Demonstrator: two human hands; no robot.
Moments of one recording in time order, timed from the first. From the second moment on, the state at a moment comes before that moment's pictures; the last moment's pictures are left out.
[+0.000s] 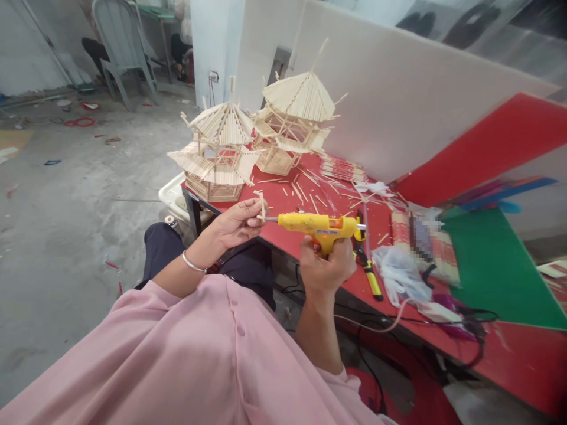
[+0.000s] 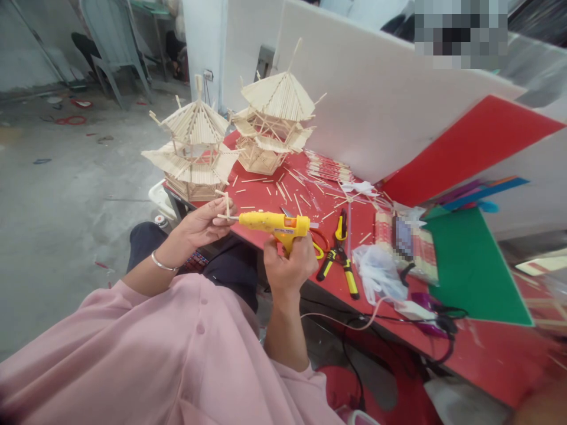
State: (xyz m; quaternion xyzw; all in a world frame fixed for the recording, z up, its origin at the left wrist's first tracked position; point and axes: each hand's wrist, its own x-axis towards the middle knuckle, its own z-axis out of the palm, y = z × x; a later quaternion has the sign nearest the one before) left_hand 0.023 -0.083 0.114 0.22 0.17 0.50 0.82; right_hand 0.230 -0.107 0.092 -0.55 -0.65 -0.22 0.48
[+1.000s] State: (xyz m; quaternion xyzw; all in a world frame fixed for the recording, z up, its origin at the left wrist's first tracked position) left_hand 0.040 -0.090 0.112 0.29 0.31 0.72 0.56; right_hand 0.226 -0.107 0.085 -0.56 -0.61 -0.31 0.47
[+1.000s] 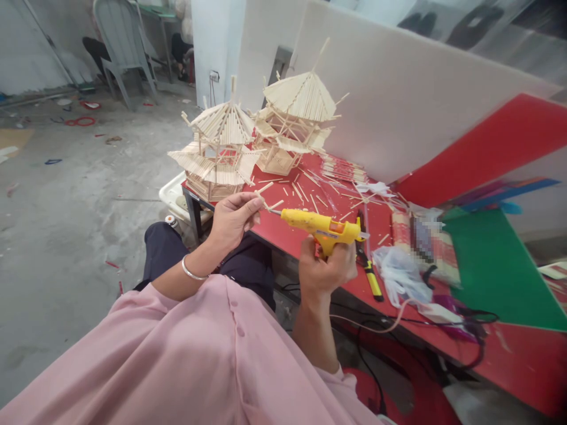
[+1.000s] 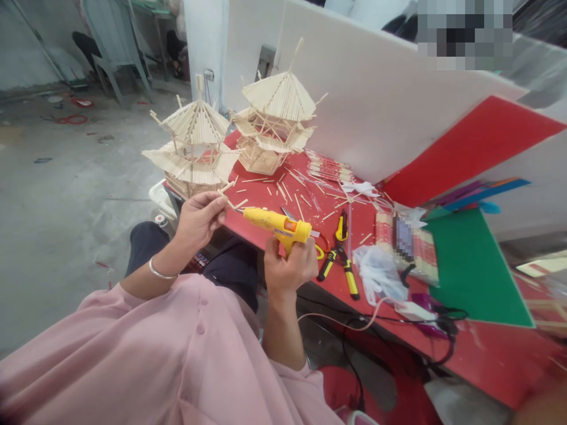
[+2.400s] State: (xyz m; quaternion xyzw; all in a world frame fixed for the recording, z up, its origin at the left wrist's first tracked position) left_hand 0.034 -0.087 0.110 0.31 0.26 0.70 0.58; right_hand 0.226 -0.108 0.087 -0.53 -0.62 -0.31 0.49
